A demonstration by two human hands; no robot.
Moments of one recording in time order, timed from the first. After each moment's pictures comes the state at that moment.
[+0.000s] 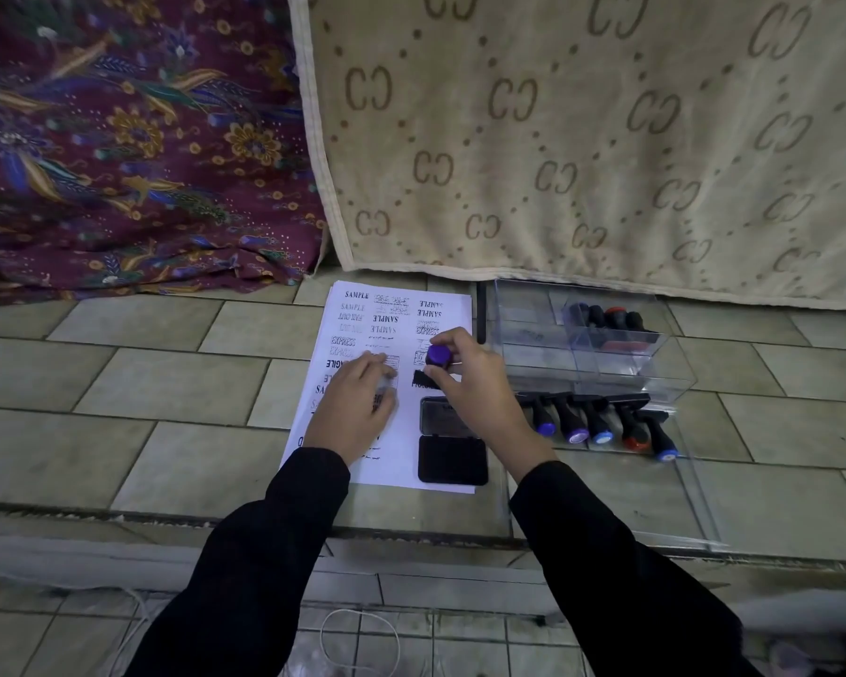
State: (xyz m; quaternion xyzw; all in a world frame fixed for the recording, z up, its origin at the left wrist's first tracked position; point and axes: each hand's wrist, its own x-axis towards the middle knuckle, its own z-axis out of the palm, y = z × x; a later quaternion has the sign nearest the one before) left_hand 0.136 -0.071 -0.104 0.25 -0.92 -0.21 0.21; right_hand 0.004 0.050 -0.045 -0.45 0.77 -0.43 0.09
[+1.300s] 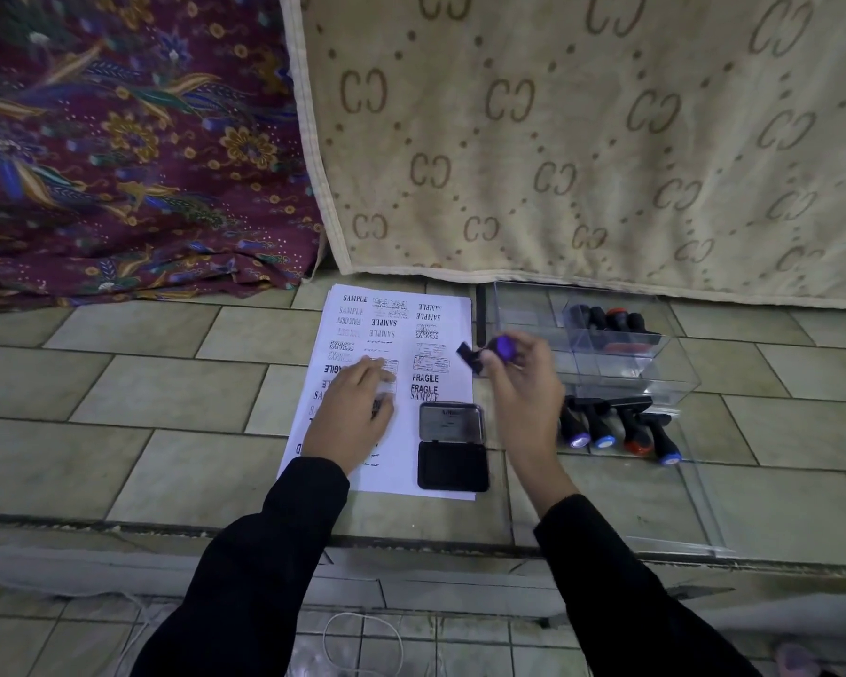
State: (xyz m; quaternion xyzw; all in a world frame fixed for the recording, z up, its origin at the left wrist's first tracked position) left_hand 0.137 -0.066 -0.100 0.26 -0.91 -0.22 0.22; right_hand -0.003 0.079 -0.051 -0.24 0.72 -0.64 0.02
